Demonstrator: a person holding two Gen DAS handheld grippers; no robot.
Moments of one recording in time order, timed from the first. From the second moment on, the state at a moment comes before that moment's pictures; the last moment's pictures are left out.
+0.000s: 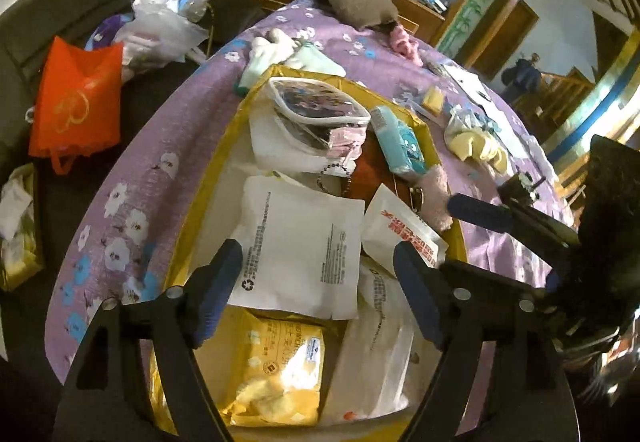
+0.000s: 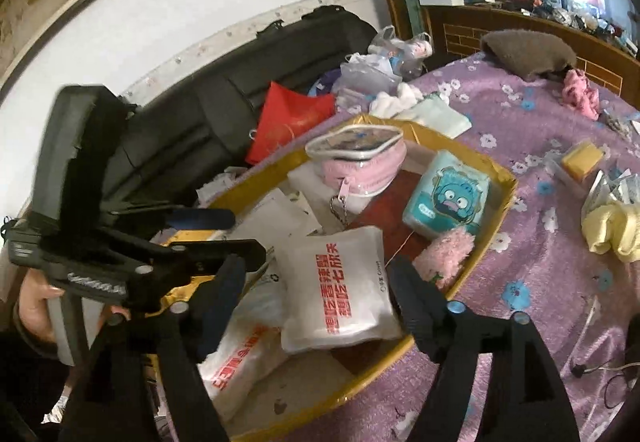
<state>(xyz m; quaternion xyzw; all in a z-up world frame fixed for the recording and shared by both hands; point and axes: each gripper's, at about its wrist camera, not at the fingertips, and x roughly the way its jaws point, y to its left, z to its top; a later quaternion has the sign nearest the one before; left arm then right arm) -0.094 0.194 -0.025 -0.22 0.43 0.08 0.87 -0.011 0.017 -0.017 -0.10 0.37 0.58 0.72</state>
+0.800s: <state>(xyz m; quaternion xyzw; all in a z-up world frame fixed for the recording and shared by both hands) -0.007 0.075 0.044 -0.24 0.39 -0.09 0.89 0.124 -0.147 0.052 0.08 0.29 0.46 0.83</state>
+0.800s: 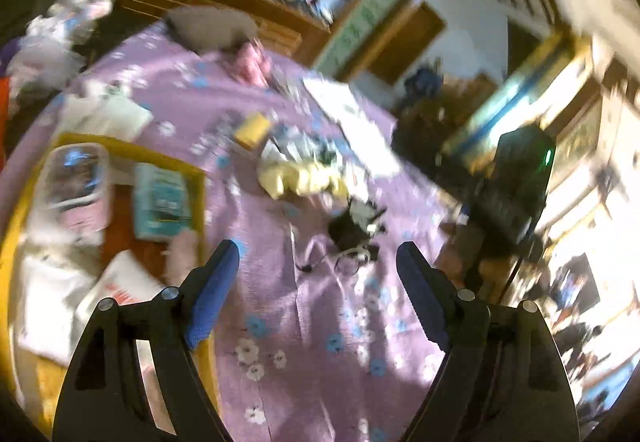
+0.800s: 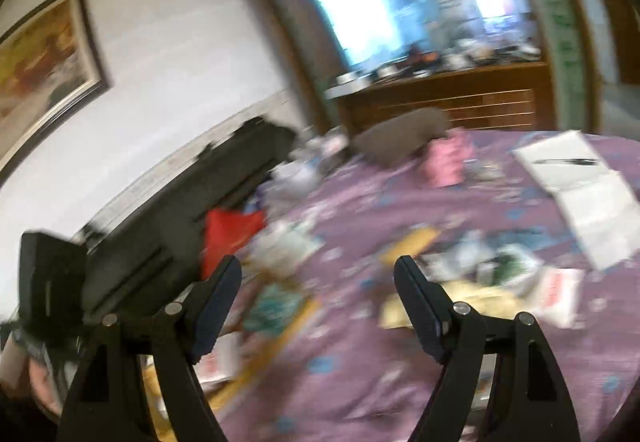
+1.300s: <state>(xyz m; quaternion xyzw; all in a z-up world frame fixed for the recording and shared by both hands) 0.112 0.004 -0.019 -0.10 0.48 0.01 0.87 0.217 -0.218 -0.018 0.11 0.38 0.29 0.87</state>
